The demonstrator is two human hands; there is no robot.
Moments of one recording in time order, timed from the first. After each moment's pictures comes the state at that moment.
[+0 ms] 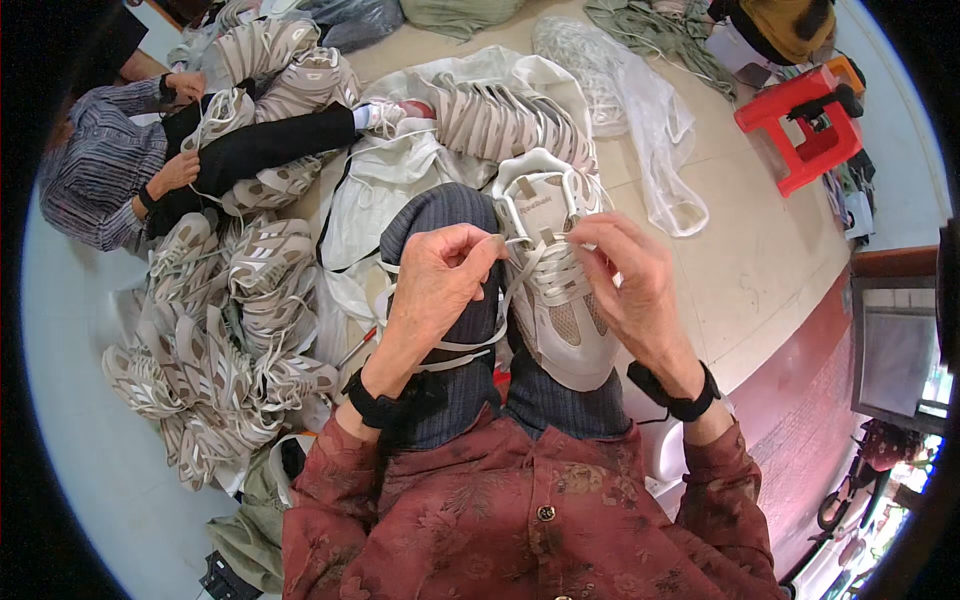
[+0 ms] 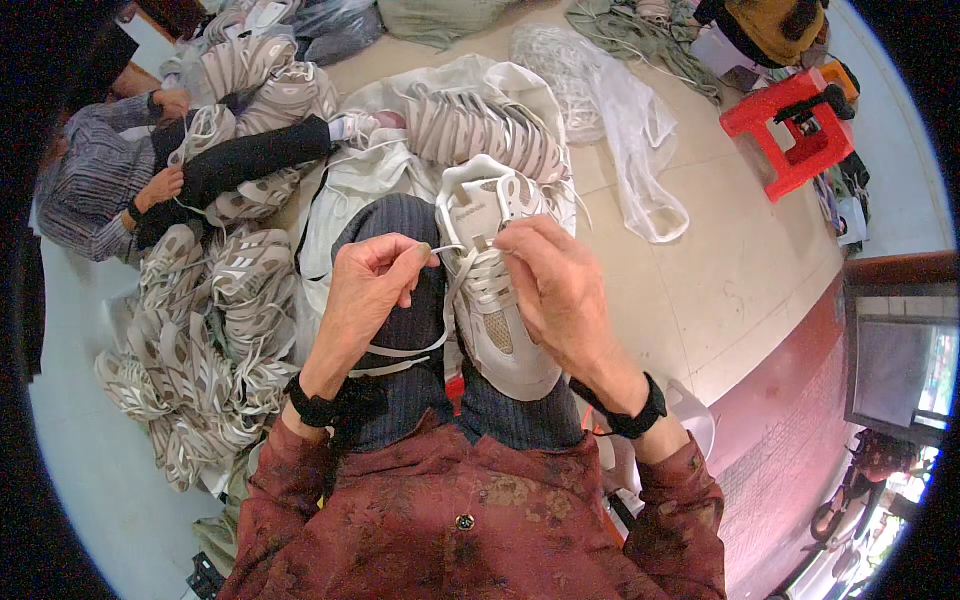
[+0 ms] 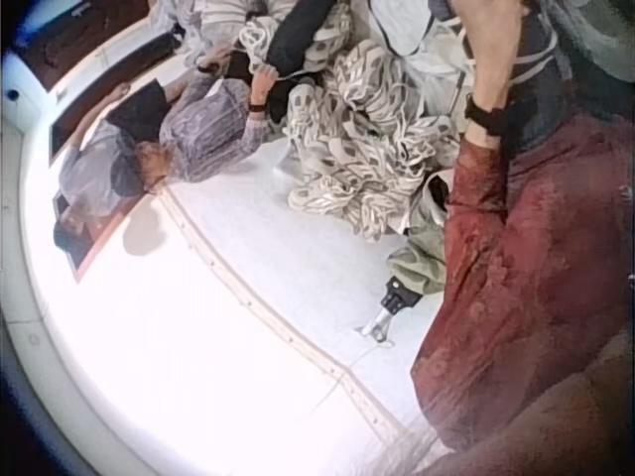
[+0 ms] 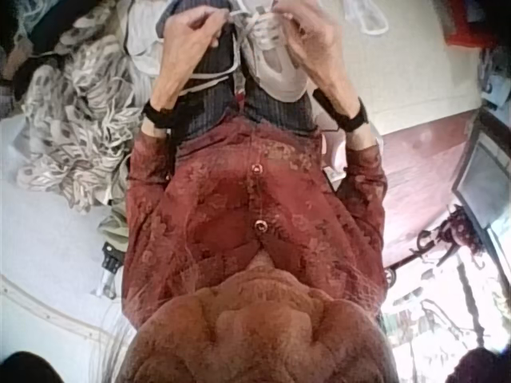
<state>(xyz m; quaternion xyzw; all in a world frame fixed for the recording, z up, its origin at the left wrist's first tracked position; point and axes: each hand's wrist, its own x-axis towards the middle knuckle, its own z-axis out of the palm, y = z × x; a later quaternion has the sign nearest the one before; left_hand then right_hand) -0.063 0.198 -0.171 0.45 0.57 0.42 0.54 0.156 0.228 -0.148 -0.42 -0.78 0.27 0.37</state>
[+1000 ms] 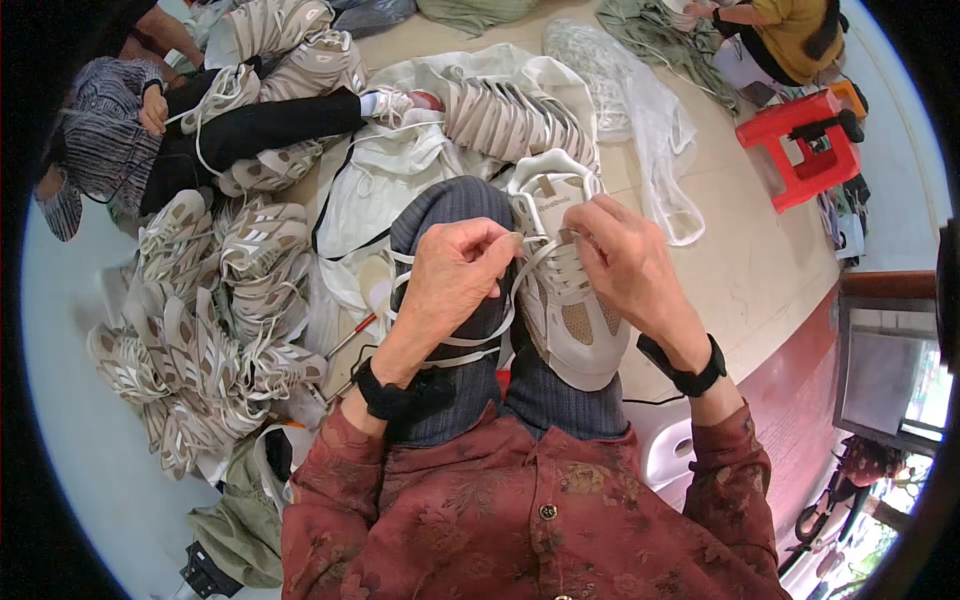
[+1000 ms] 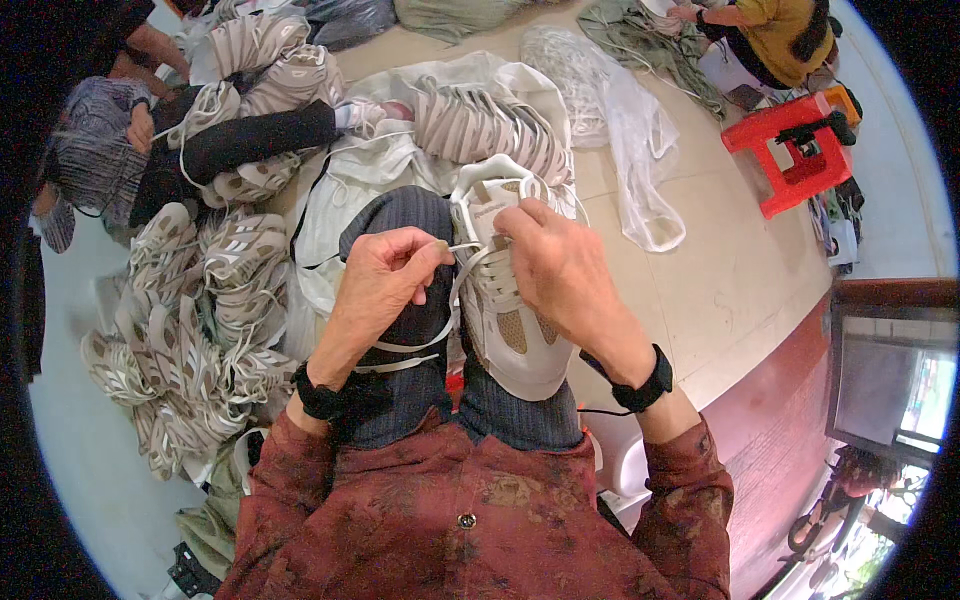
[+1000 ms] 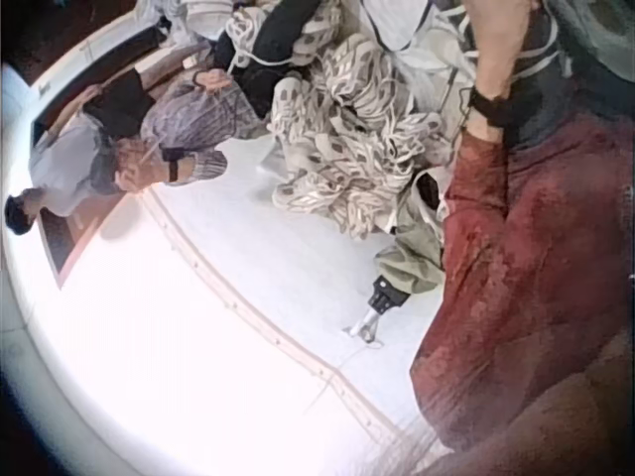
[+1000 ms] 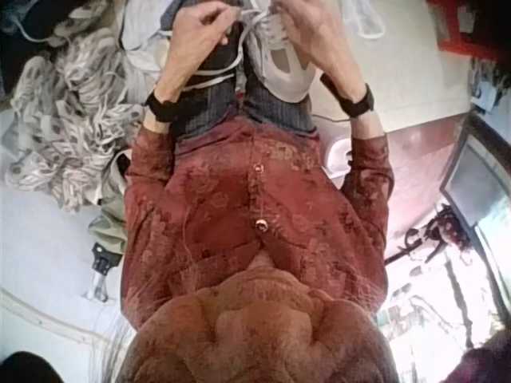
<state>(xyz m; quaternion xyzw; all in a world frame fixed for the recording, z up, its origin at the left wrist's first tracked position) -0.066 0.198 -0.180 0.46 0.55 0.43 0.54 0.143 0.255 -0.140 -0.39 -0.87 0.16 0.25</state>
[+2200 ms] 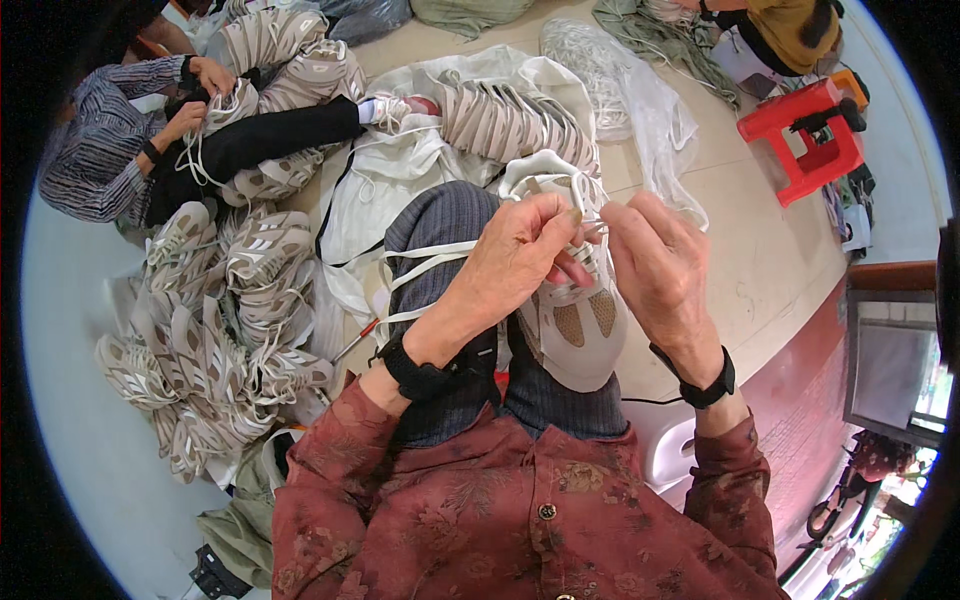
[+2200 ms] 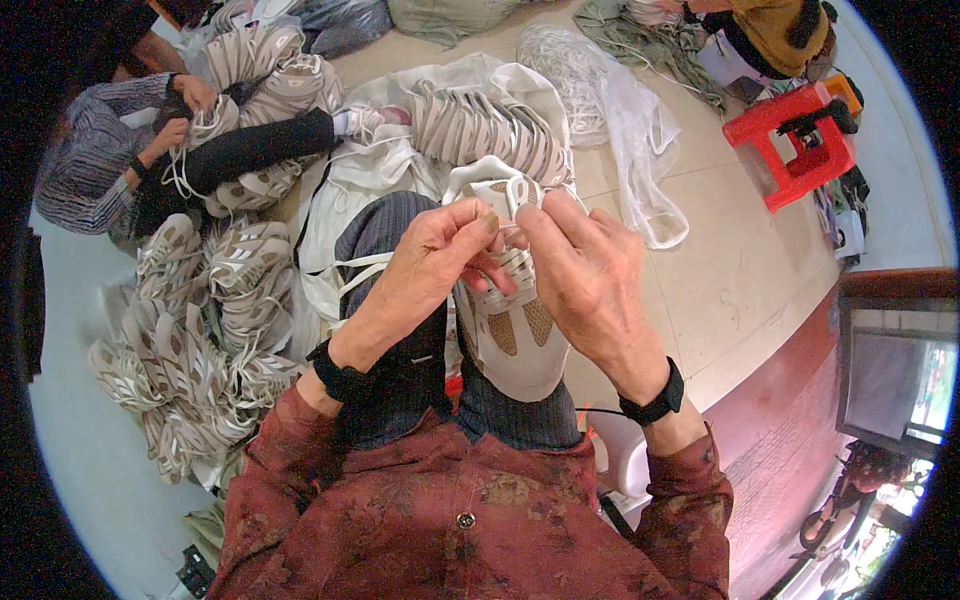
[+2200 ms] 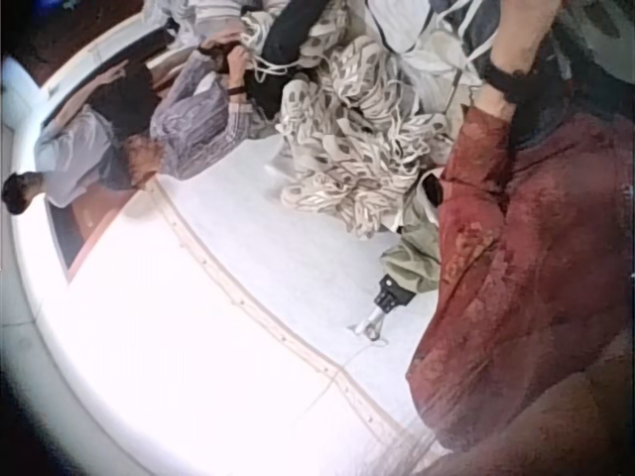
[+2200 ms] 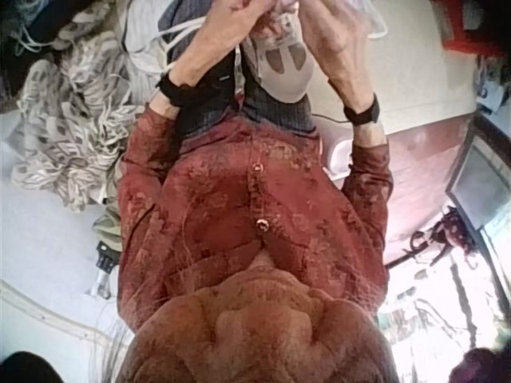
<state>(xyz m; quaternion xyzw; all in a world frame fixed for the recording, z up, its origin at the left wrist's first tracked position) -0.022 0.229 -0.161 0.45 0.40 0.44 0.67 0.166 0.253 -0.129 -0.32 -0.89 0.01 0.33</state>
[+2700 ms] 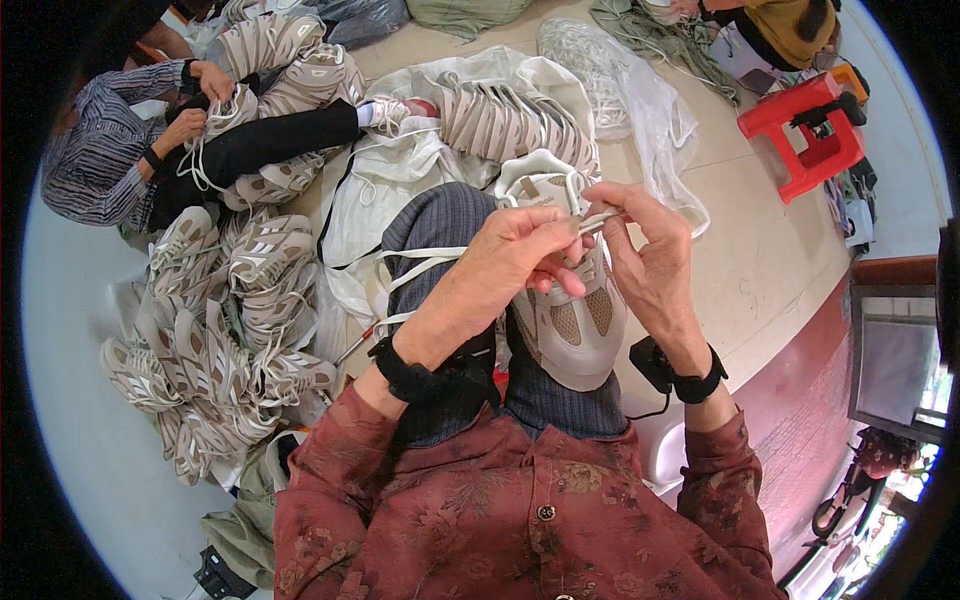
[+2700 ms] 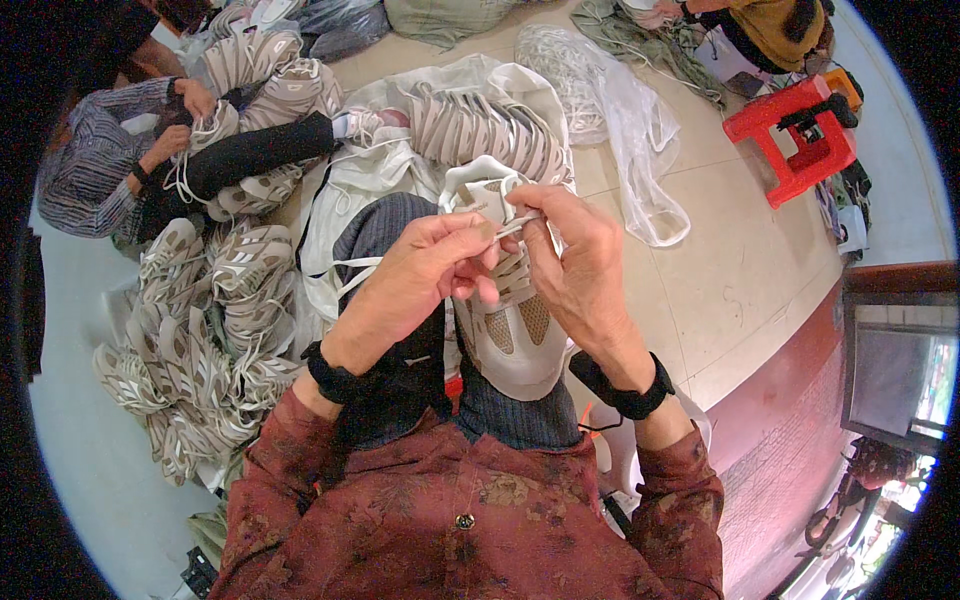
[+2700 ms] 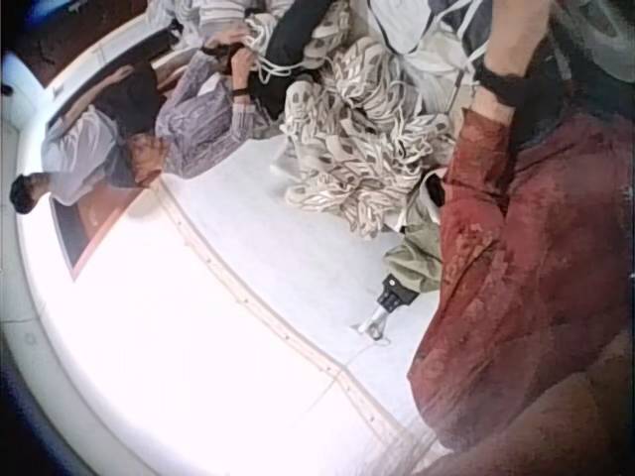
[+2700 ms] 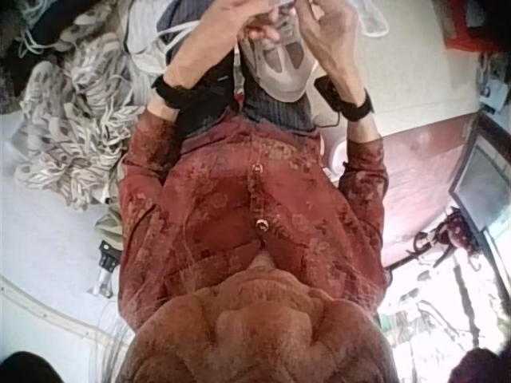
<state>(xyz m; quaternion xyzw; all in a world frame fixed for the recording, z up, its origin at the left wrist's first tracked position) -0.027 0.225 -0.153 0.39 0.38 0.39 0.74 0.158 0.255 -0.146 -0.43 -0.77 0.21 0.41</state>
